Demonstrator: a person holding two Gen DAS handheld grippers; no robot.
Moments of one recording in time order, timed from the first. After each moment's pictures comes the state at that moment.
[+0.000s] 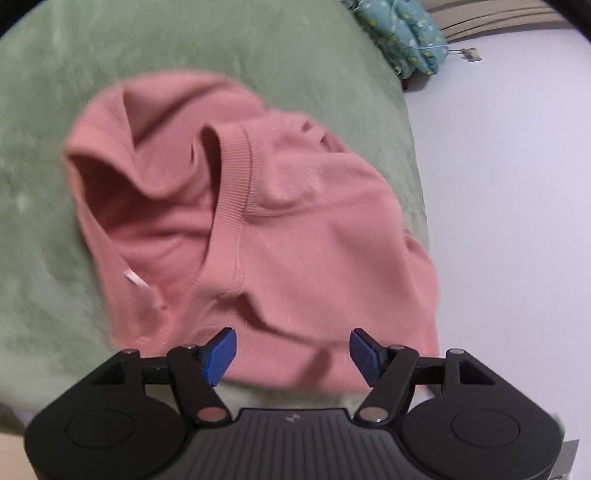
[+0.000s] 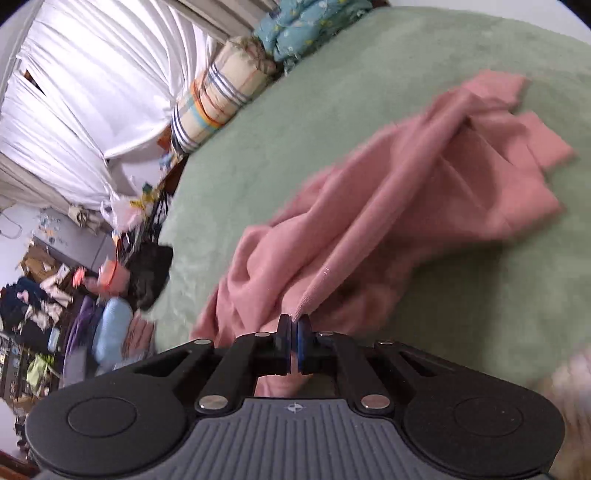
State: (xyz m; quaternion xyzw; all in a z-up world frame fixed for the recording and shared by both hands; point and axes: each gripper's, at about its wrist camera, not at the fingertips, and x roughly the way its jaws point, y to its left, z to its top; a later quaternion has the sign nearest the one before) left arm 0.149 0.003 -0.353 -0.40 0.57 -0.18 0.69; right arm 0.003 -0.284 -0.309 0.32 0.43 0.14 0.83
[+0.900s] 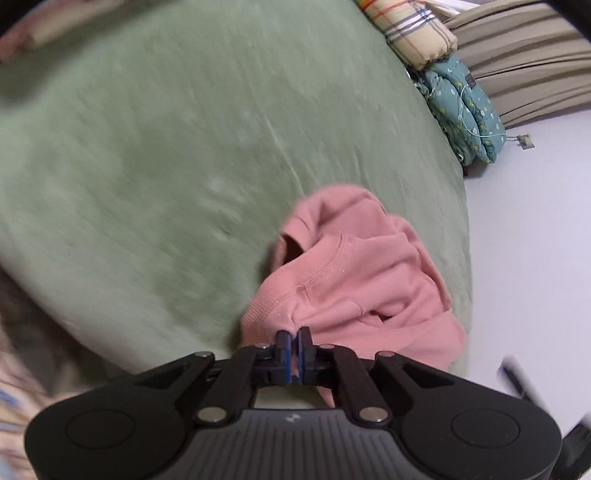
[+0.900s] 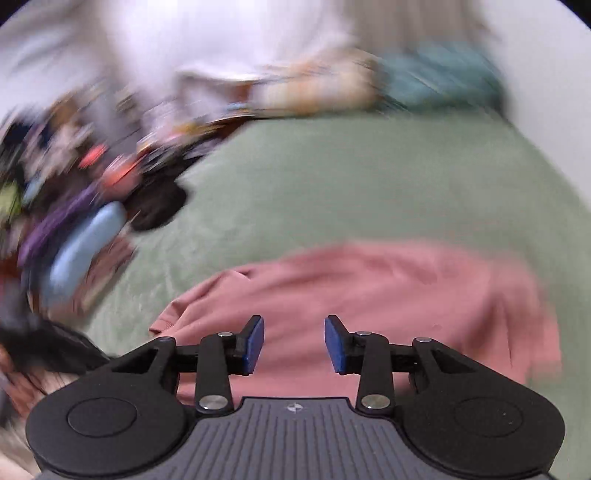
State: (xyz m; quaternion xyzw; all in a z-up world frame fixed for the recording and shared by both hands) left arm 0.082 0.150 -0.336 -0.42 0.51 -0.03 0.75; right arm 0.051 -0.218 -0.228 -0.06 0.31 0.28 0.90
